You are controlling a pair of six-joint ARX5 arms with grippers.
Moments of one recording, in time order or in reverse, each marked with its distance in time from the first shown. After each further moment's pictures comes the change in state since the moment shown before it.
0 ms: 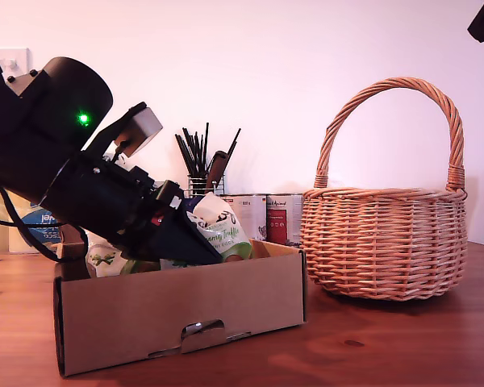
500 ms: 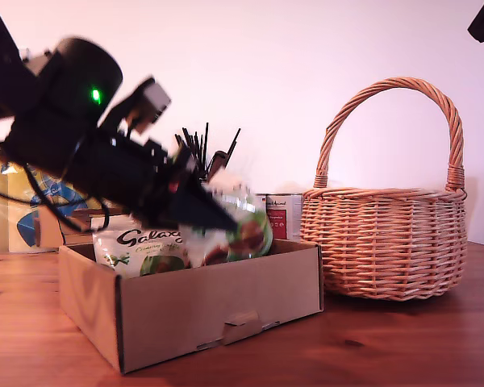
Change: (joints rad) left arm -0.005 -0.049 0.070 -0.019 0.046 -0.046; right arm 0.000 0.000 0.000 0.000 0.000 0.000
